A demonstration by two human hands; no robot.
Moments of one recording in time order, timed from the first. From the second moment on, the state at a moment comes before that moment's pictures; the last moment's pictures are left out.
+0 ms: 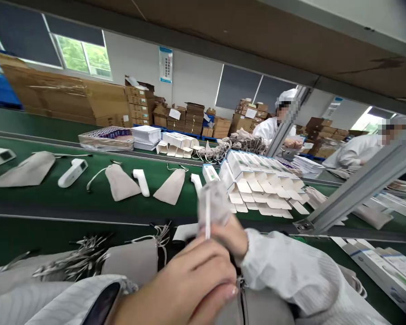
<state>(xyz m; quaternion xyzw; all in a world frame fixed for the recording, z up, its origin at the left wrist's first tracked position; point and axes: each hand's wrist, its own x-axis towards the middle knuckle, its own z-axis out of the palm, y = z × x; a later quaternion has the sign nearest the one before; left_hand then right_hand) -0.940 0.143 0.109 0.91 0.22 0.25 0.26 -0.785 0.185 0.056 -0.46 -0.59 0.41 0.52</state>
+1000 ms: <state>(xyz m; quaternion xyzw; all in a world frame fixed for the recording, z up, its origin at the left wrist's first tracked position) -0.926 0.144 0.027 0.96 0.27 0.08 0.02 -0.766 0.215 0.027 -0.32 -0.74 0.20 0.56</state>
